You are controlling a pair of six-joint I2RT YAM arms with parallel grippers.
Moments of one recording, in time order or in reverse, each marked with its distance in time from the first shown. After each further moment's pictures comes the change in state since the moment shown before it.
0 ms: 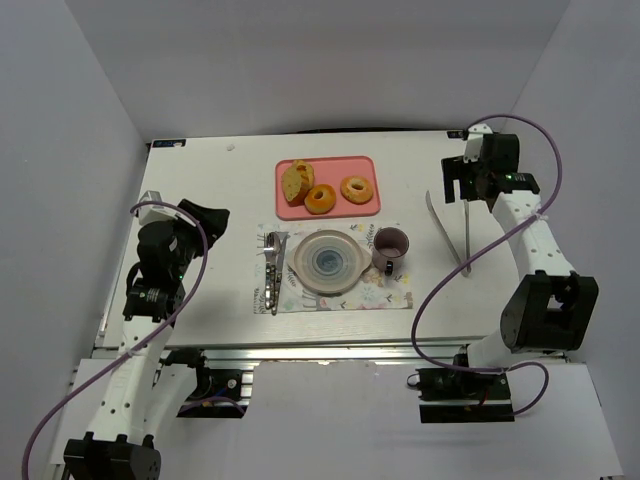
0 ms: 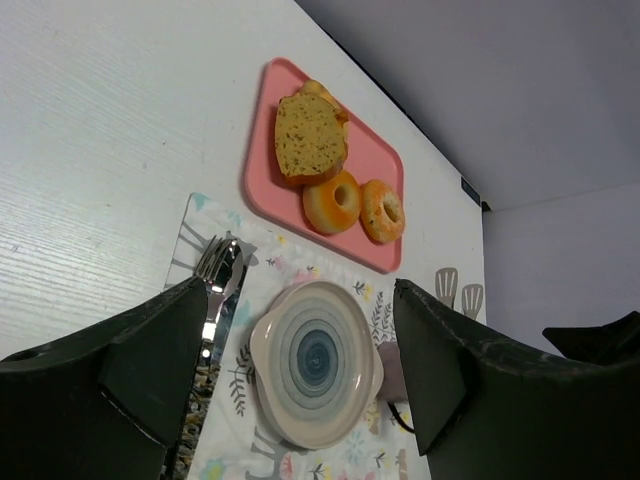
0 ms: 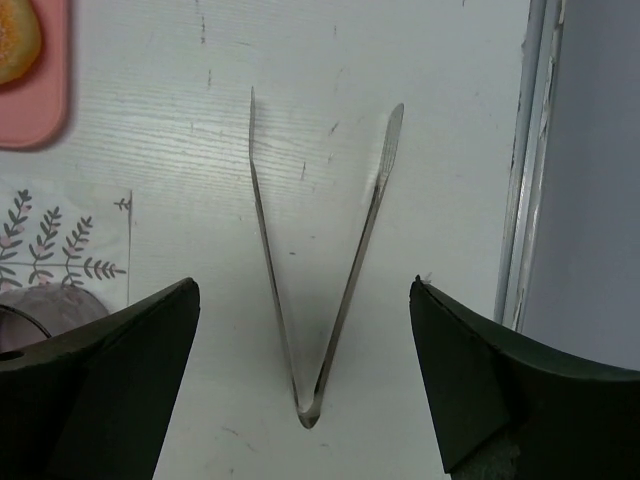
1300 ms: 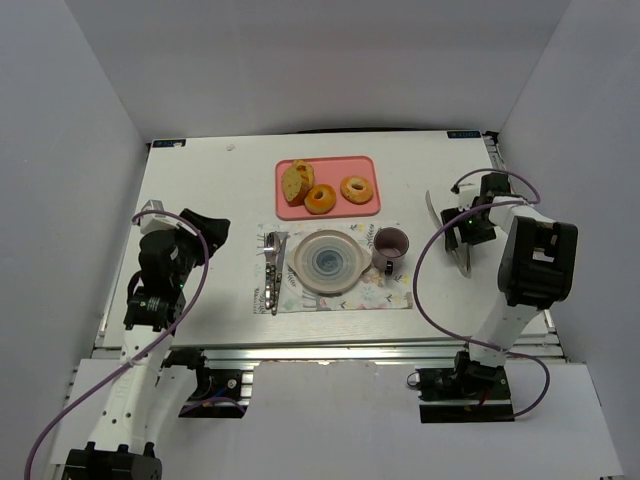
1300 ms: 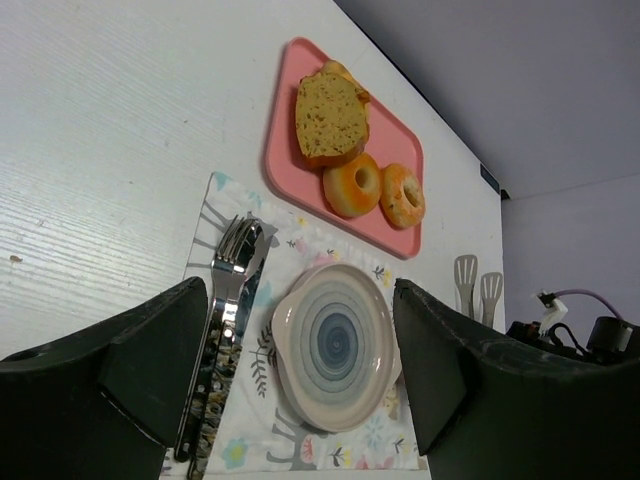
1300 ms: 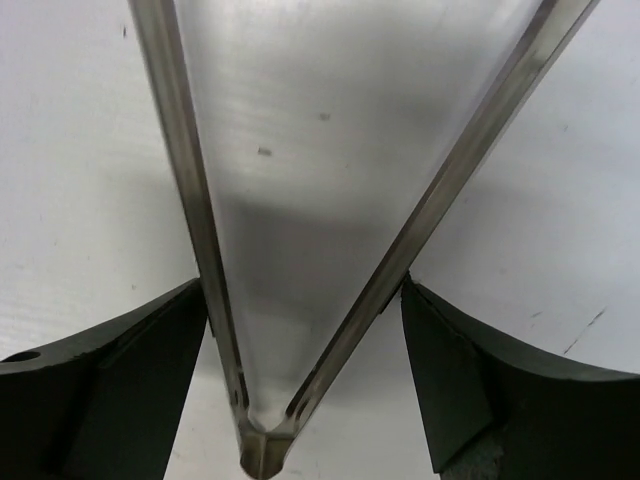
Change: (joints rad) left arm 0.000 -0.064 -0.053 -0.032 -0.001 0.021; right arm -0.181 0.319 -0.179 -0.004 -0.195 -0.207
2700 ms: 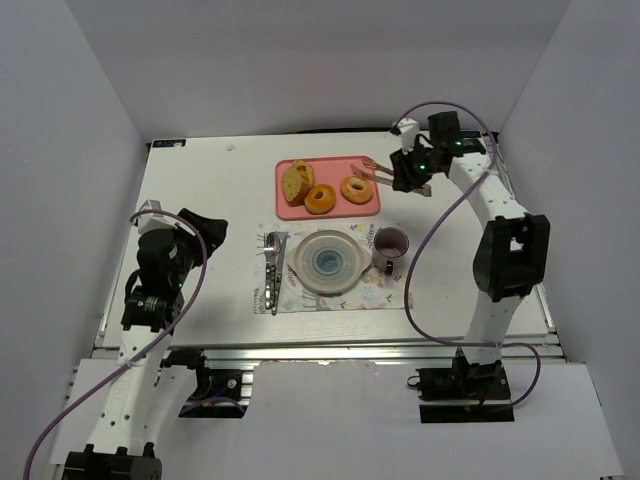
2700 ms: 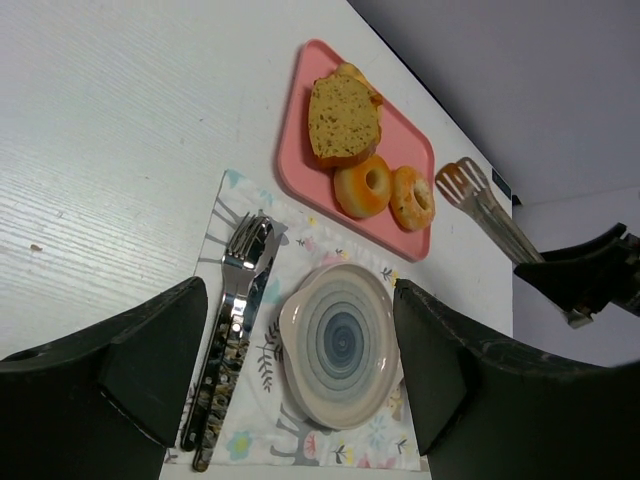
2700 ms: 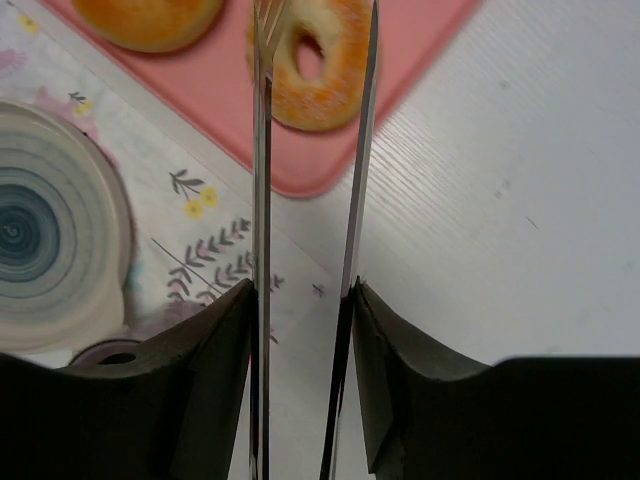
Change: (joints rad) left arm 0.000 0.006 0.032 -0.058 -0.027 0.000; right arm 0.316 0.058 0.543 -0.161 -0.219 -0.005
